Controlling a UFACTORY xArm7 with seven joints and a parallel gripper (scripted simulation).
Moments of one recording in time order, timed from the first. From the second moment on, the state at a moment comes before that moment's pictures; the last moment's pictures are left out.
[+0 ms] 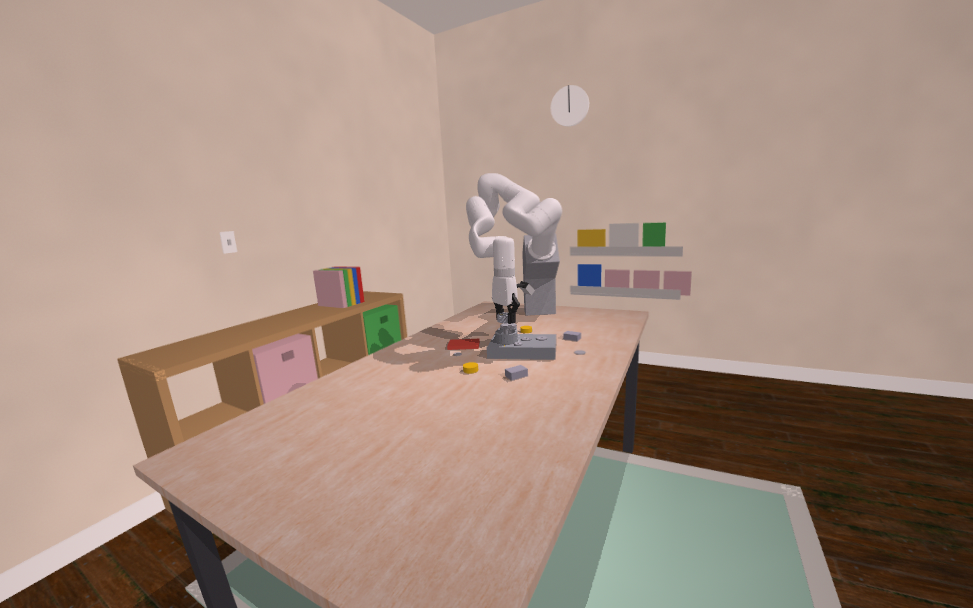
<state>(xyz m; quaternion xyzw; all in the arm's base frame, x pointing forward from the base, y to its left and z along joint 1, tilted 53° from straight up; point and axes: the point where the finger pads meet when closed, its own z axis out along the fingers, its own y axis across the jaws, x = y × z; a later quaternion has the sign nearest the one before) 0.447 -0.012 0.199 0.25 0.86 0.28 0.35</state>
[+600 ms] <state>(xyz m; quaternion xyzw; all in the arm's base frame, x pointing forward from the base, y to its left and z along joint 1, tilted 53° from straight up) 0.447 -0.012 0.199 0.03 0.89 0.19 0.41</state>
